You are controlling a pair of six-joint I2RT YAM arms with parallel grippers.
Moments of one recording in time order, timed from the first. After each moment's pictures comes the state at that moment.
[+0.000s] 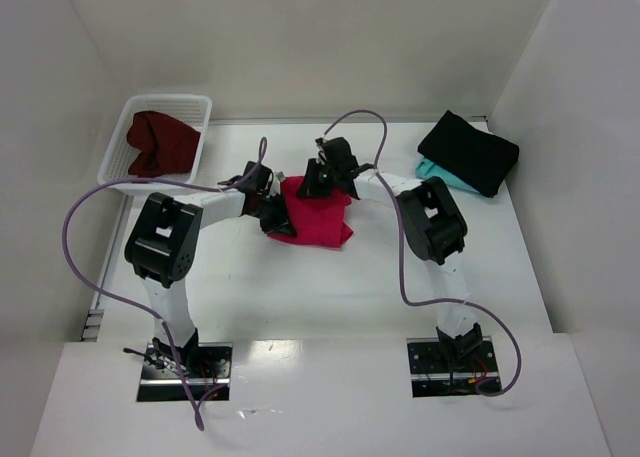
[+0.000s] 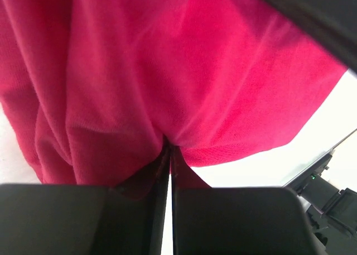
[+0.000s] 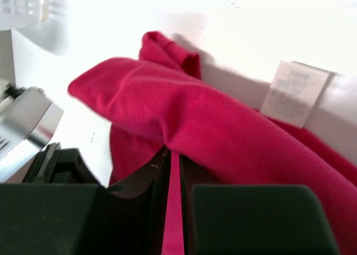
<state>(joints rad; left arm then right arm) -0.34 1.92 1.16 -0.33 0.46 -0.56 0.53 2.20 1.56 -0.05 -0.36 0.62</state>
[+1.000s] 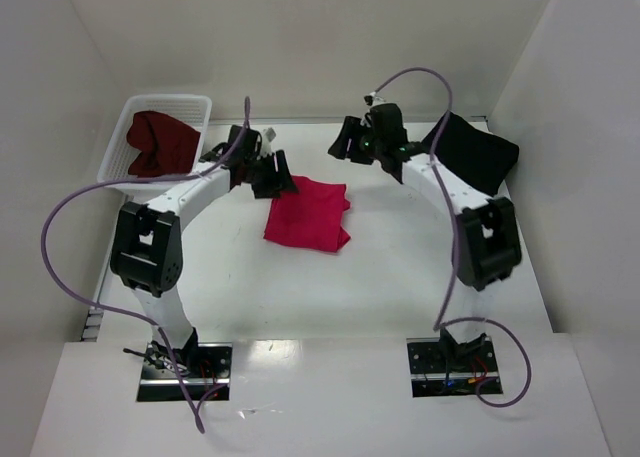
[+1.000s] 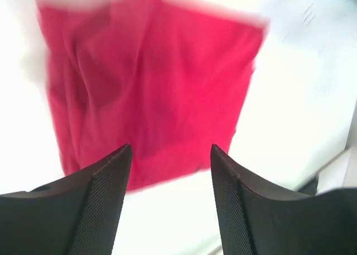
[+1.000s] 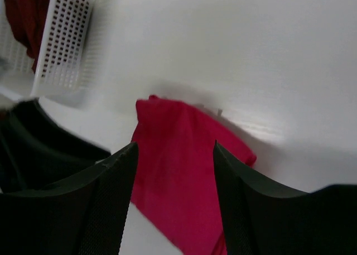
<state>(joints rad) -0.30 1.81 1.37 -0.46 0.39 -0.49 0.38 1.88 1.53 -0.17 -0.21 0.51</state>
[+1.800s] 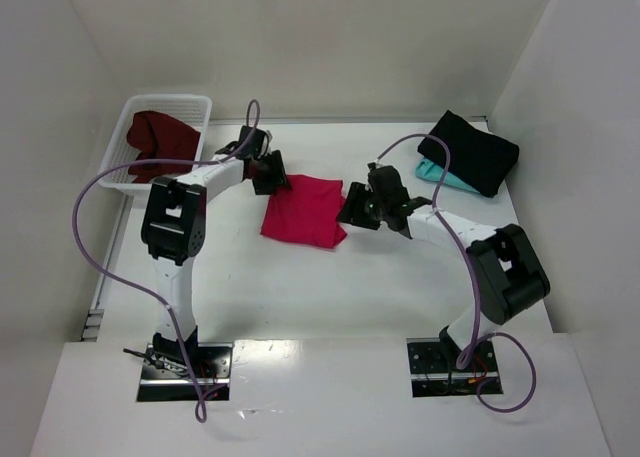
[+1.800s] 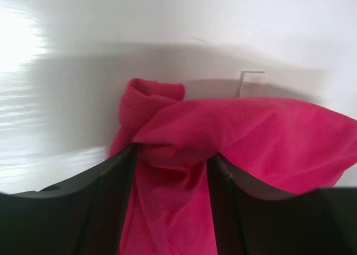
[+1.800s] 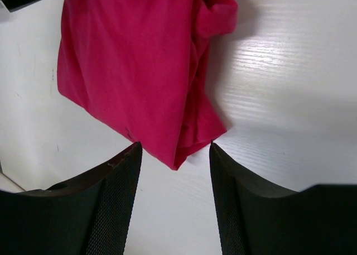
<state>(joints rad) -0.25 2.13 1.58 -0.40 0.22 -0.51 0.47 1.58 0.92 -0.09 -0.16 0.66</state>
